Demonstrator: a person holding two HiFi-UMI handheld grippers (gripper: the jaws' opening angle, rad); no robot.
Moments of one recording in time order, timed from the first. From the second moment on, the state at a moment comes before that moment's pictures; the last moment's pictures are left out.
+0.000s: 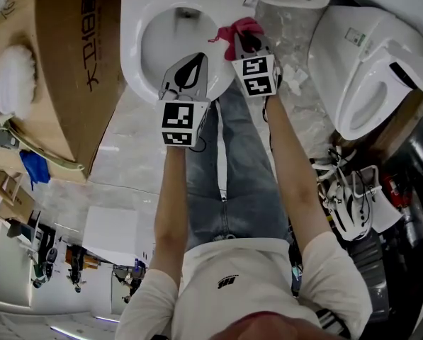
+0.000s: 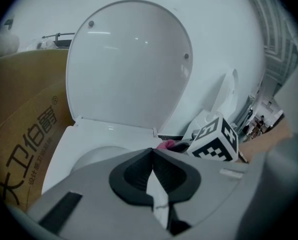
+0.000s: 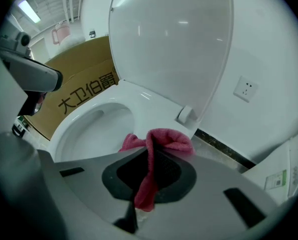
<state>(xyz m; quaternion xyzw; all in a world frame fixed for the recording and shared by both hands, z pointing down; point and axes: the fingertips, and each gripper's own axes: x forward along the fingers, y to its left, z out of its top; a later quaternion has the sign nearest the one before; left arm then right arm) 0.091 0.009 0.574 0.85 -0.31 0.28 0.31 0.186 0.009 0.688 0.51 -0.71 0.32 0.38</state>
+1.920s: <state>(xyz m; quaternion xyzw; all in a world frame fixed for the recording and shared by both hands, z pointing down) 0.041 0.013 0.188 0.89 -0.38 0.19 0.17 0.134 0.029 0.194 0.49 -0.83 0.13 0.23</state>
